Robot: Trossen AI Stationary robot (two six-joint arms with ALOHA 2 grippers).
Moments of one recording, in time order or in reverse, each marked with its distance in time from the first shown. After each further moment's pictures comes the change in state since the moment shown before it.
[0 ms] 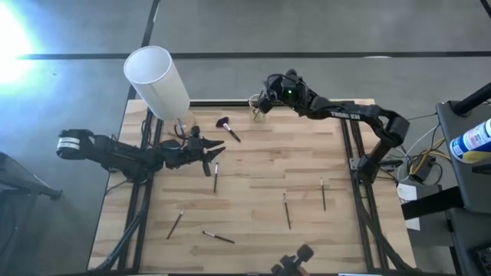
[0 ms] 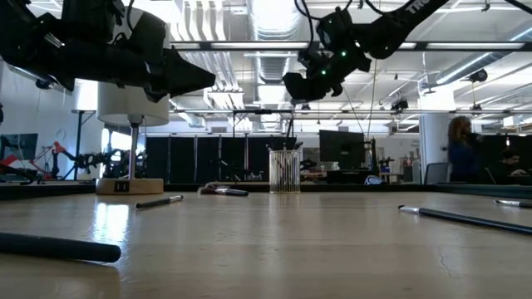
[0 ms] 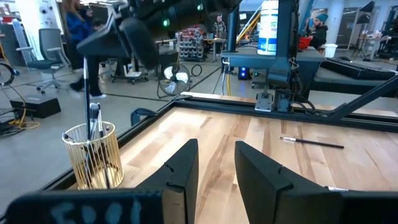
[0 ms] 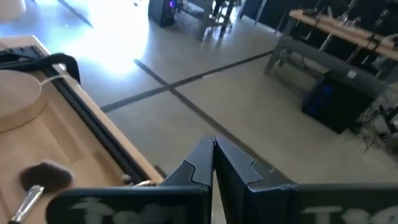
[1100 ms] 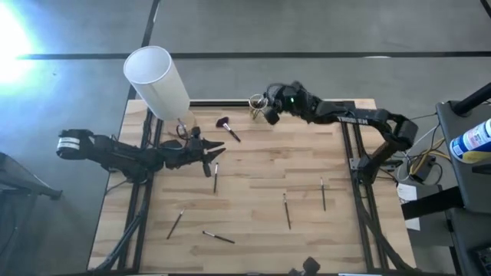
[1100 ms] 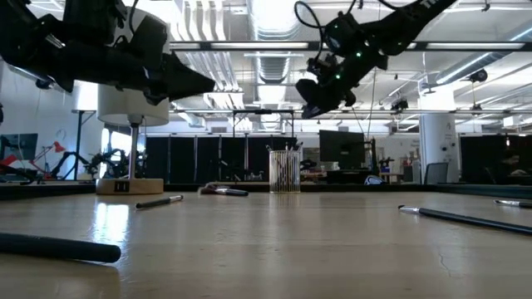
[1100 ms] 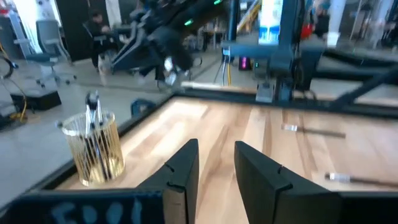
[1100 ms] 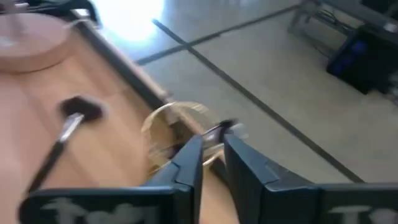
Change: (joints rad) left arm -0.001 0.000 0.000 -0.053 0.001 -0.001; right arm 0.036 -0.101 -0.121 -0.175 -0.033 0.105
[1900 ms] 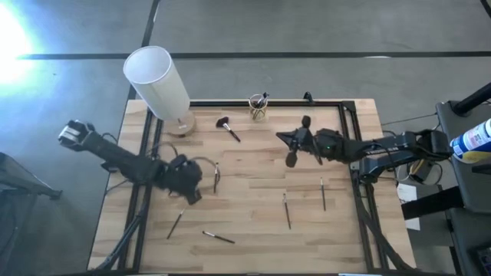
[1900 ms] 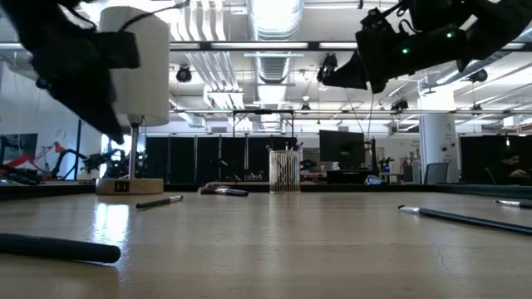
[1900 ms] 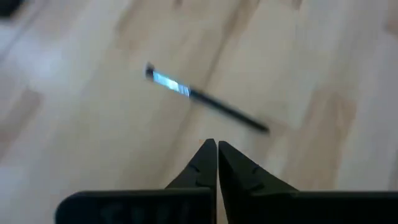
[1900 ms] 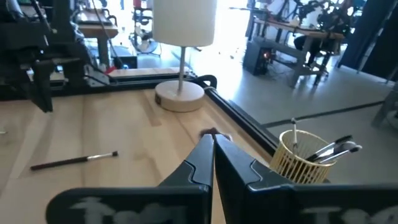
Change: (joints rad) left arm -0.466 -0.024 0.381 -1.483 -0.180 -0.763; right arm 0.372 -0.402 -0.581 0.543 0.005 -0.019
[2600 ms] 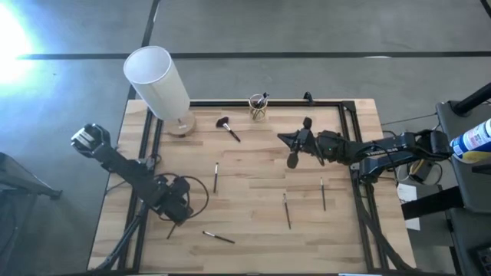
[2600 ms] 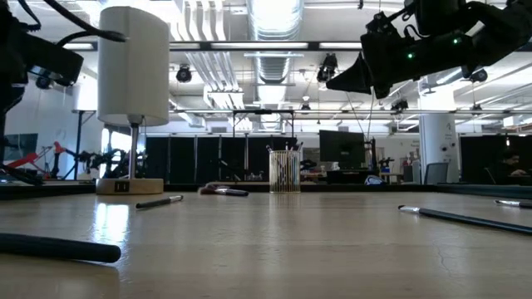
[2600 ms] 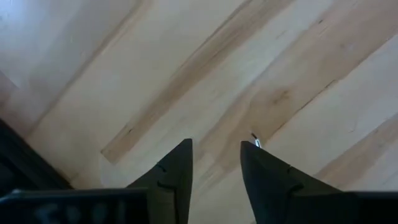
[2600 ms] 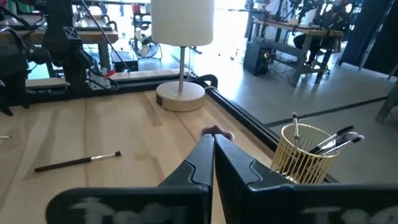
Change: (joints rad) left arm -0.259 0.241 0.175 -0.412 0.271 -0.686; right arm 0.003 0.001 -0.046 0.061 0.002 0.031
